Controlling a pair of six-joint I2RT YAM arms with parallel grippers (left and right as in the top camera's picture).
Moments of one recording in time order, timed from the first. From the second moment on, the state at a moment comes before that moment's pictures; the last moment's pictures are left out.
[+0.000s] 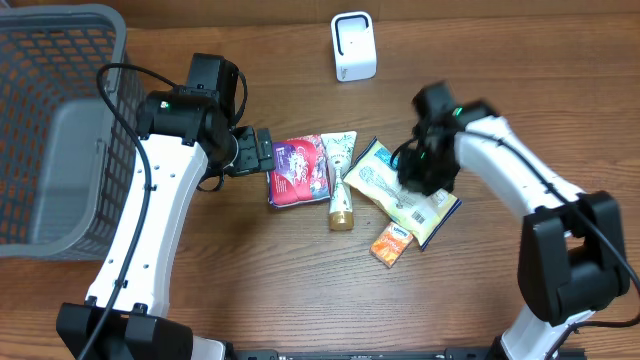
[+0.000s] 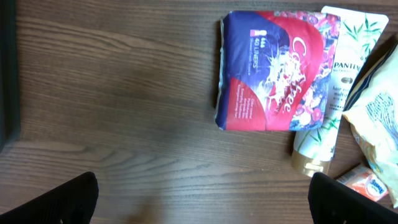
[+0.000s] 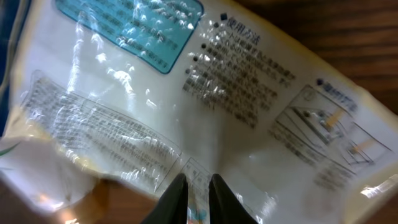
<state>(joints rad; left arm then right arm) -0.16 1.60 1.58 -1.33 -0.02 -0.36 0.34 1.88 1.30 -0.91 -0.26 0.51</state>
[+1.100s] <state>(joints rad) -0.16 1.60 1.58 -1.33 -0.02 -0.36 0.33 1.89 1.29 -0.57 -0.24 0.68</state>
